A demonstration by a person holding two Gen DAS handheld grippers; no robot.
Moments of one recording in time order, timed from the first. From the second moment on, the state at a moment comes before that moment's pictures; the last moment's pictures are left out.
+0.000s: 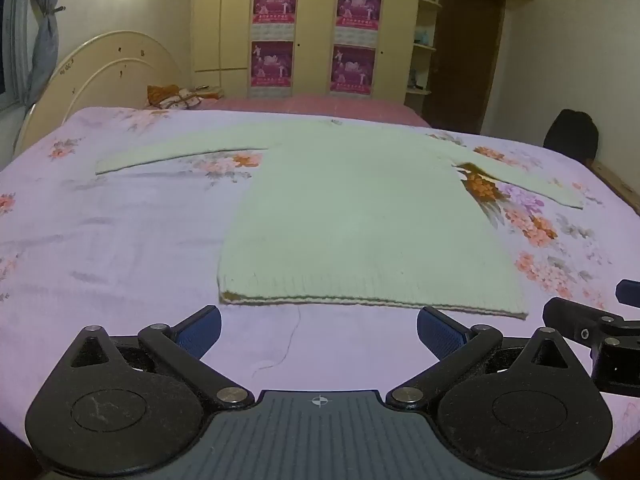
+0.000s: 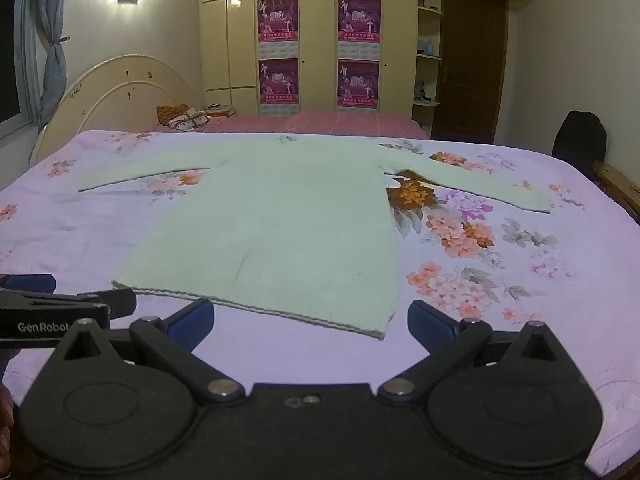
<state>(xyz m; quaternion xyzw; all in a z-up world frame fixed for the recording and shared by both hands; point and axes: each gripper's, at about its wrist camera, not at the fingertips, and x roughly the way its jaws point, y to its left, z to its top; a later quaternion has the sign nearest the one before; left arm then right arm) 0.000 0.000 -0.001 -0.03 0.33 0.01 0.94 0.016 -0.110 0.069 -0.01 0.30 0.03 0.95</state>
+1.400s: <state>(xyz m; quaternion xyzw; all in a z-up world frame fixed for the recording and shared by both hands) 0.004 -0.001 -0.002 -0.02 0.33 0.01 0.94 0.025 -0.112 0.061 -0.01 0.31 0.03 0.95</state>
